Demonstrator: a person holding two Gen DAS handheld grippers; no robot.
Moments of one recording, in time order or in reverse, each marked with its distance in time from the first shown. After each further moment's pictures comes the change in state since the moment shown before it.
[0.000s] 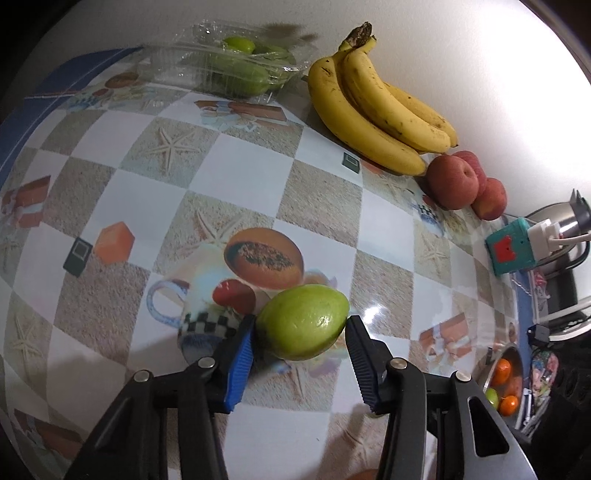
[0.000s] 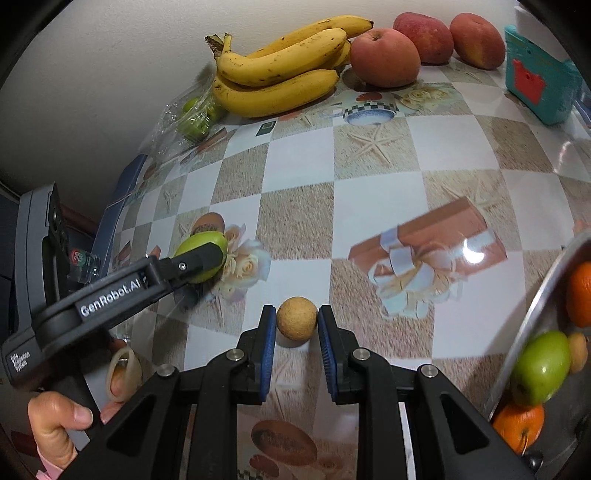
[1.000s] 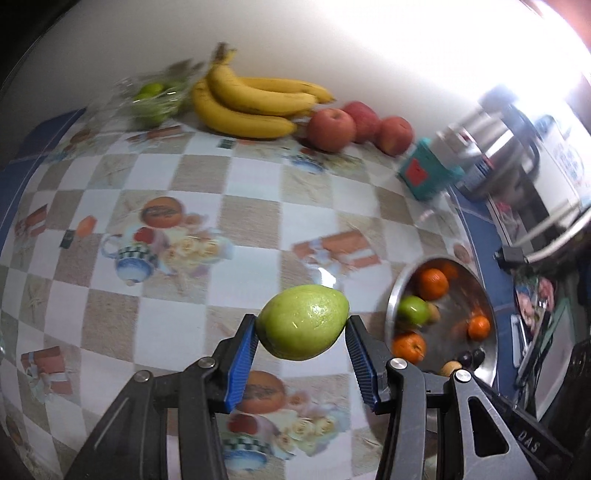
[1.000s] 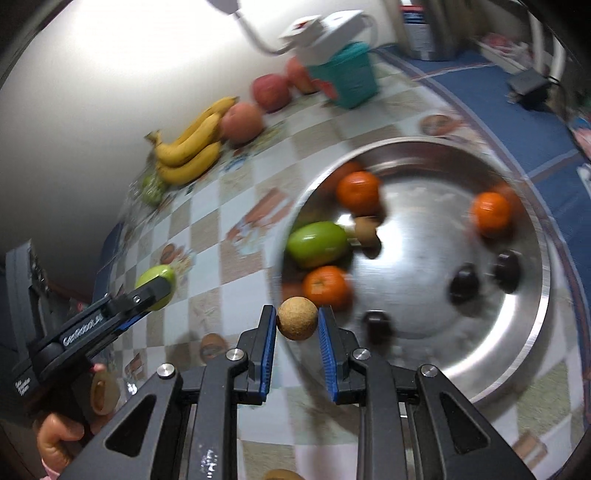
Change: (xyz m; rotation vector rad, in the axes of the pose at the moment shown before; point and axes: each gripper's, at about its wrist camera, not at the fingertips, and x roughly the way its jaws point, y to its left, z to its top) left arm -0.051 -0.124 -0.094 0.259 -0.017 0.003; right arm -0.142 -0.095 -0.097 0.292 -0.199 -0.097
